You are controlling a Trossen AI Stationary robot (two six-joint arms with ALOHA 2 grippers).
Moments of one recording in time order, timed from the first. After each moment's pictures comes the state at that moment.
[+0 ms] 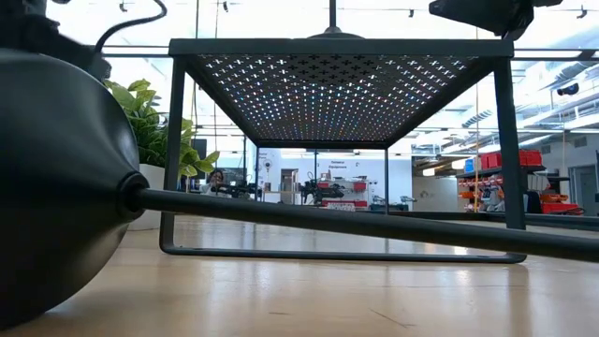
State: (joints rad) left arm -0.54 1.33 0.83 -1.11 -0.06 -0.75; right arm 0.75 1.34 0.51 0.85 1.05 -0.04
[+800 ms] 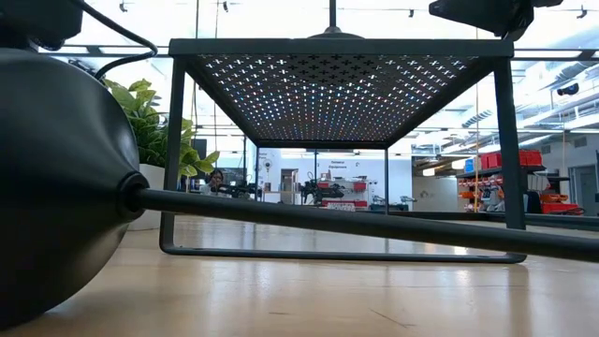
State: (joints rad) left arm -0.54 1.33 0.65 -0.88 -0.10 -0.75; right arm 0.75 1.34 0.51 0.84 1.05 -0.03
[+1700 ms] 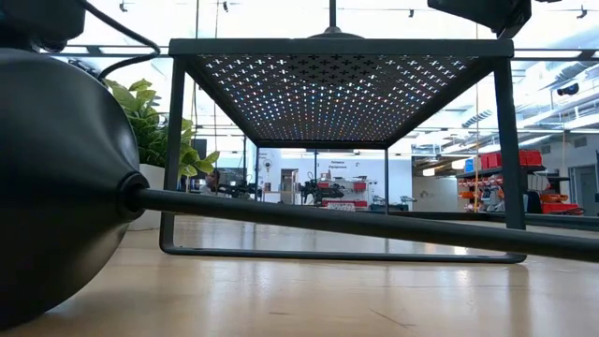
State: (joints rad) left arm -0.54 1.37 0.65 -0.82 -0.09 -0.75; right arm 0.75 1.34 0.51 0.84 0.98 -0.04
